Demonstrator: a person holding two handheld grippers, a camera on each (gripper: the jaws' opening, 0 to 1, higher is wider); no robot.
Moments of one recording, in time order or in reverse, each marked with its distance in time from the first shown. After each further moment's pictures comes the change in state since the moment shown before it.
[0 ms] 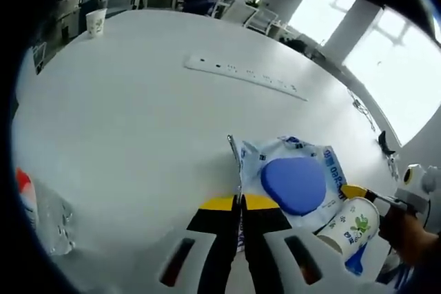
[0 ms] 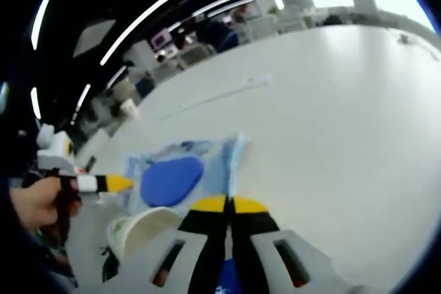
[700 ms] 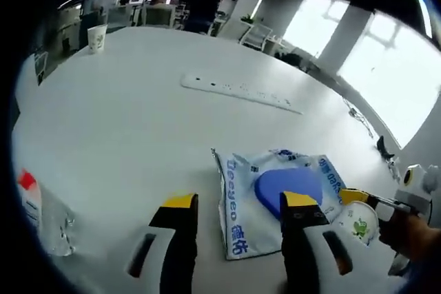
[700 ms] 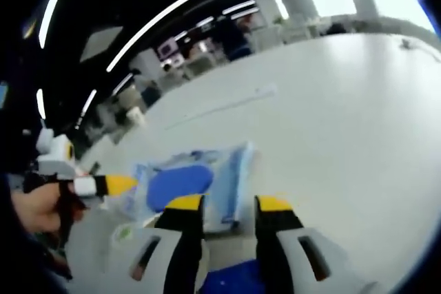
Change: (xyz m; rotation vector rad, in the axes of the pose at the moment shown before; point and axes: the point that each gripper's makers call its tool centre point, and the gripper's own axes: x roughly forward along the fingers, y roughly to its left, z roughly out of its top) left arm -0.007 -0.009 0.015 0.062 -0.121 -0.010; right arm -0.002 0.011 0.012 0.001 -0.091 0.032
